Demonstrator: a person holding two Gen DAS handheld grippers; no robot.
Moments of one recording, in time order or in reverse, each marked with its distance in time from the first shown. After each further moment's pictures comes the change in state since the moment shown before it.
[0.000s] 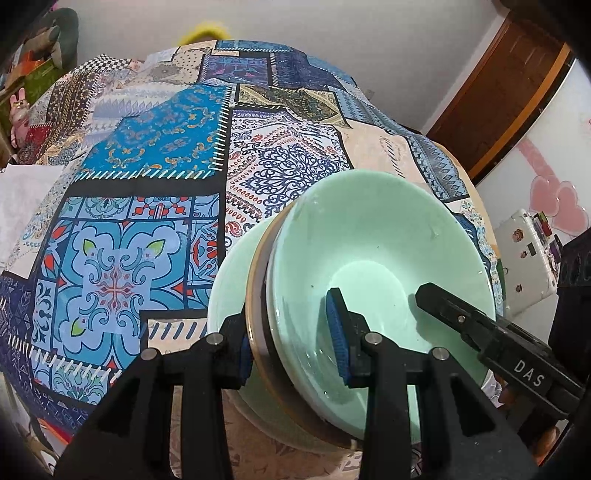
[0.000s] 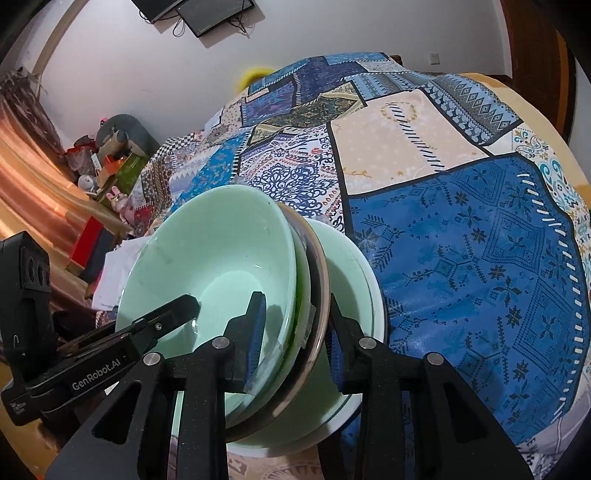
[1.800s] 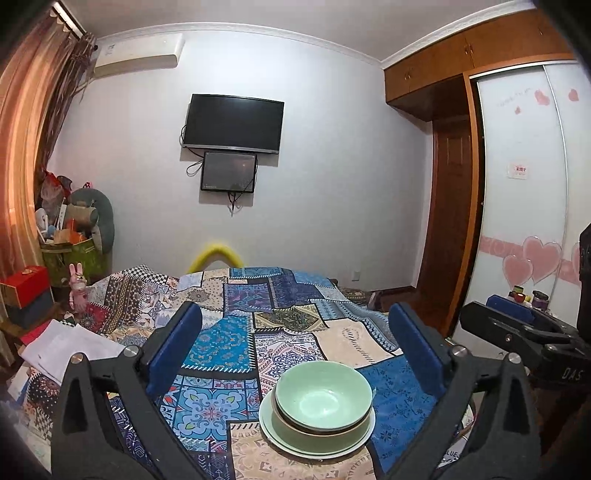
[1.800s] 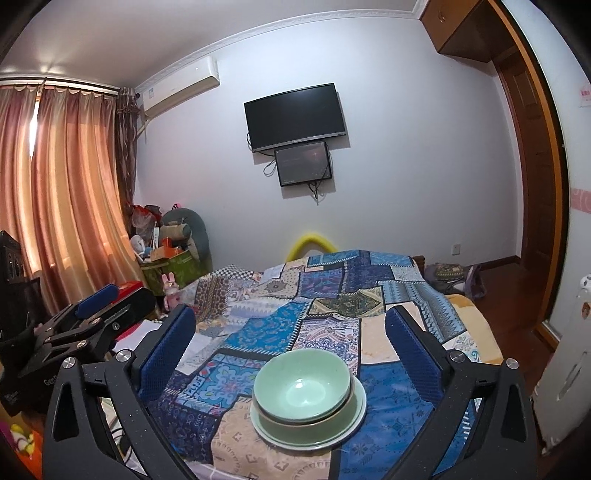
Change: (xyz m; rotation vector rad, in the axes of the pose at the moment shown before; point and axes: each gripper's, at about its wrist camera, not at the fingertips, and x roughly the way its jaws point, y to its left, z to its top) left arm -0.271 -0.056 -0.081 0.209 -0.838 0.067; right arm -0.204 0.097 -0.047 -0.361 -0.648 0.025
